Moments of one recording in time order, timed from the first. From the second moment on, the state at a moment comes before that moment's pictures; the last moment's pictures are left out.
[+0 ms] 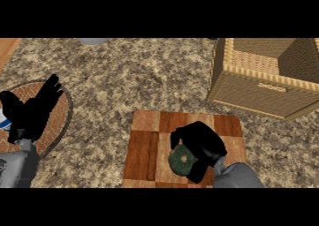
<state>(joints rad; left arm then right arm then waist) -0.21 0.27 0.15 -1.38 0.06 -0.05 0.22 -0.22 -0.08 0.46 -1.45 0.98 0.28 0.02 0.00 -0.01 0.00</state>
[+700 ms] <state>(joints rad) -0.22 0.26 0.16 -1.39 0.06 -0.06 0.22 -0.14 -0.04 0.70 -1.54 0.98 0.13 0.43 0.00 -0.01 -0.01</state>
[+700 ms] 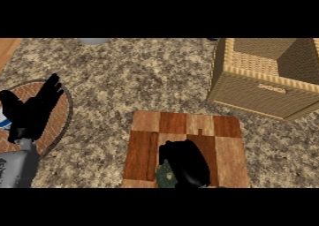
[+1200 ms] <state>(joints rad) -0.22 0.26 0.16 -1.37 0.05 -0.07 0.21 -0.15 0.00 0.97 -1.74 0.82 -0.32 0.67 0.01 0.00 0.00</state>
